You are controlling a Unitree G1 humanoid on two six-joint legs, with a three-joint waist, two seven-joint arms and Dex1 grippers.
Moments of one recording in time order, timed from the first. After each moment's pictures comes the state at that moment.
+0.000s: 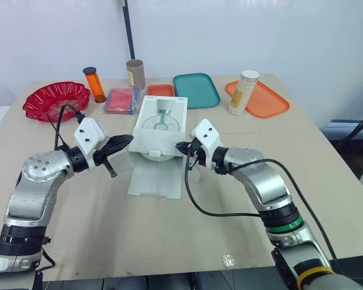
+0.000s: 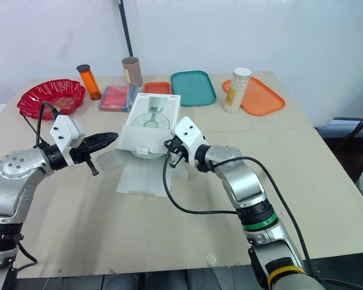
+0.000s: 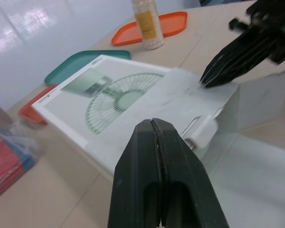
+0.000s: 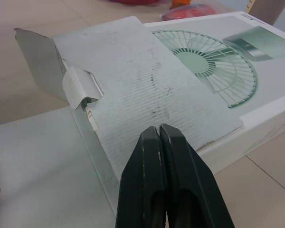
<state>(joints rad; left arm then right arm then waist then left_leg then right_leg) -0.36 0.64 0.11 -0.29 -0.40 0.36 -0.83 -0.64 -0.35 0.25 -0.11 0.13 0.65 0.65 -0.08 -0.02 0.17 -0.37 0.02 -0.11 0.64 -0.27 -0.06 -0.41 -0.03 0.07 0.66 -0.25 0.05</state>
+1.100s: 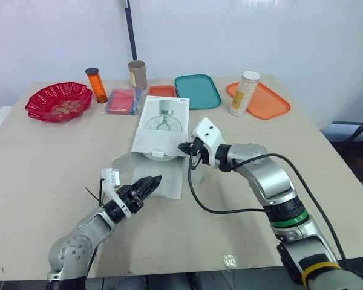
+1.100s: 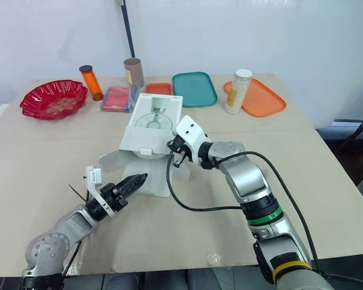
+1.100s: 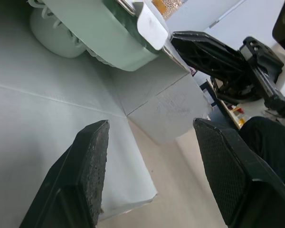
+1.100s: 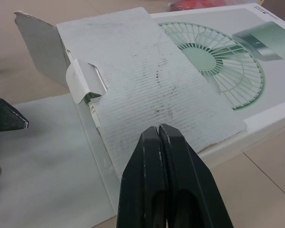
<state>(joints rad) -0.02 0.13 0.16 -0.29 -0.95 0.74 -0.43 -0.68 -0.41 0.26 -0.10 0.13 0.68 0.71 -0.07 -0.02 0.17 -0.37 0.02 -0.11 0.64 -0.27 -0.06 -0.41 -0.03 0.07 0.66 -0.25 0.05</state>
